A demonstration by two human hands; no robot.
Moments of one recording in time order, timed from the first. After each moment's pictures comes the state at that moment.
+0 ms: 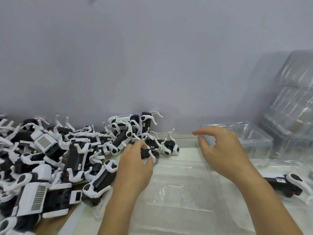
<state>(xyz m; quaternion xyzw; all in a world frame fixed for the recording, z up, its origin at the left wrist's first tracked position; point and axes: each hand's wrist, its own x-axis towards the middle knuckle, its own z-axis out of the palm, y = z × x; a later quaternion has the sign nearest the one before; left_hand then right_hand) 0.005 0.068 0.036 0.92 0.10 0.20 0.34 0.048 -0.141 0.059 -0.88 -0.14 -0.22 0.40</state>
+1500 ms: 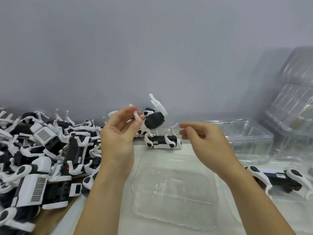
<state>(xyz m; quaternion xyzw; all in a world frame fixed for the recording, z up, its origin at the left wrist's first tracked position) 0.012 0.079 0.069 0.55 -0.06 0.31 0.77 0.038 -0.110 0.062 -0.79 -0.13 -0.12 0.58</state>
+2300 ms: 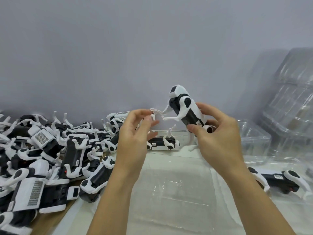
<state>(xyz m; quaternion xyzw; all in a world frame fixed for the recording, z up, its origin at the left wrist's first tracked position) 0.006 0.049 0.076 0.65 -0.07 0.26 0.71 0.031 -0.119 0.076 -0.73 -0.14 -0.25 0.62</state>
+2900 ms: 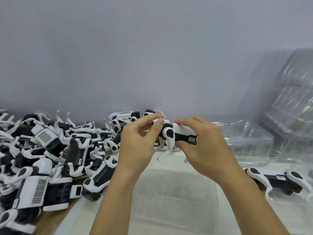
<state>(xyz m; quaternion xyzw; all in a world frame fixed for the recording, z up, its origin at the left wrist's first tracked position) 0.010 0.054 0.073 0.71 -0.09 0.28 0.64 0.033 -0.110 0.065 -0.84 -0.27 -0.26 0.39</state>
